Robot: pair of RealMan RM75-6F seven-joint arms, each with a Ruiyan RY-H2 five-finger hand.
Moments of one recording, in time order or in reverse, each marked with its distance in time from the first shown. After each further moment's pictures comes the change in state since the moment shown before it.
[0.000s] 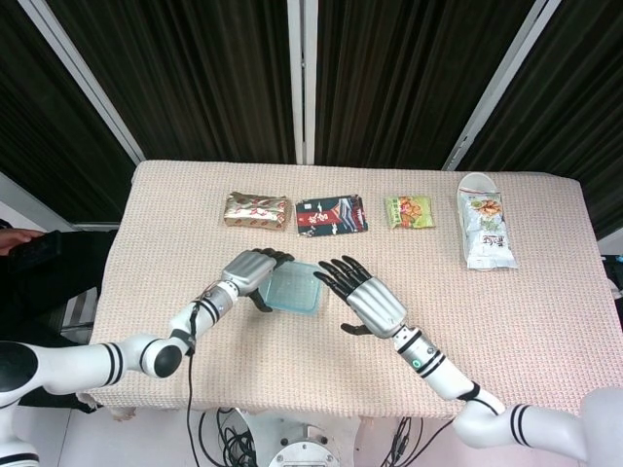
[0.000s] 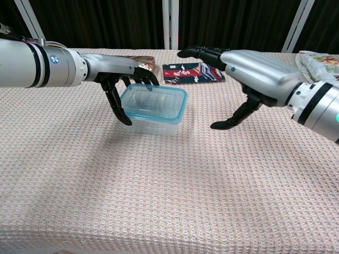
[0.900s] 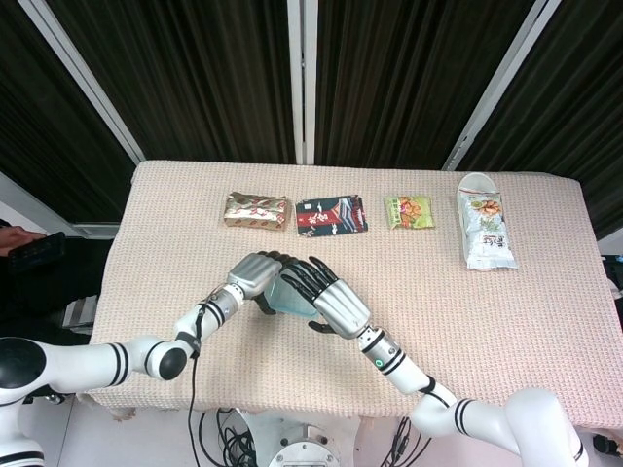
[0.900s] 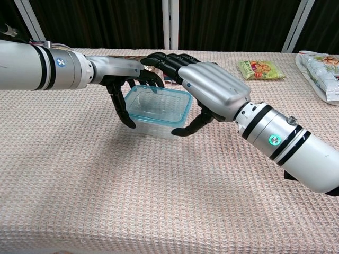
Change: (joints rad) left arm -0.034 -0.009 0.029 -0.016 -0.018 0.020 0.007; right arm 0.067 -0.306 0.019 0.382 -0.058 0.094 0.081
